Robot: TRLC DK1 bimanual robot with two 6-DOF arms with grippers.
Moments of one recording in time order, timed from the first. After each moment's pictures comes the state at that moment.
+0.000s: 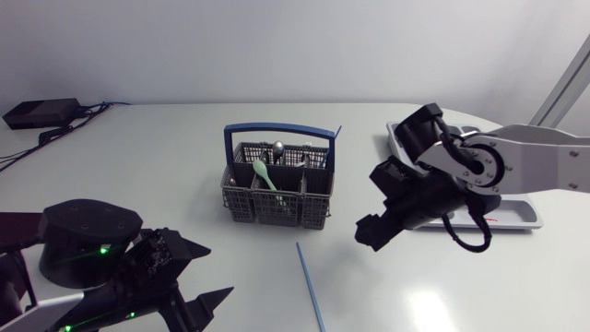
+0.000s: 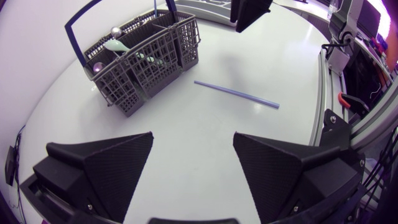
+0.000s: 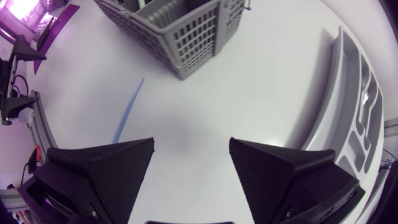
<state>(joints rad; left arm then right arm) -0.73 0.87 0.40 -0.33 0.04 0.21 0.41 1.49 0.87 -0.60 -0.17 -0.15</state>
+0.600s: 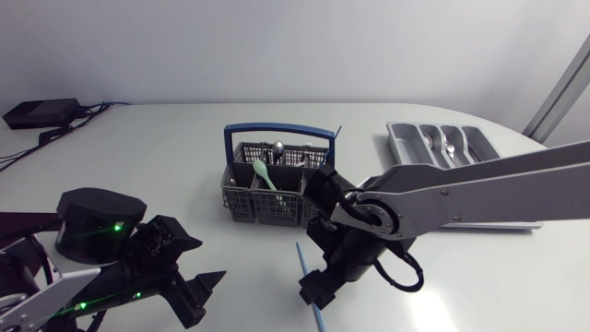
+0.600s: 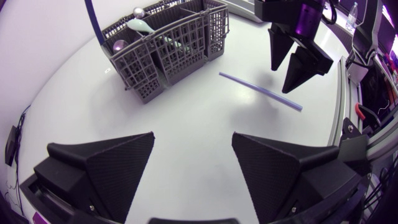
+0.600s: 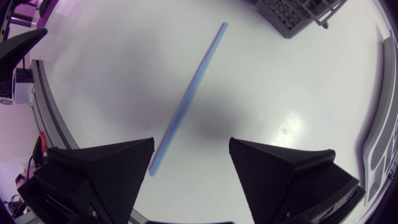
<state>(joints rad) -0.60 0.96 0.40 -0.27 0.04 0.21 0.77 1.73 0.91 -0.62 -0.17 0.12</state>
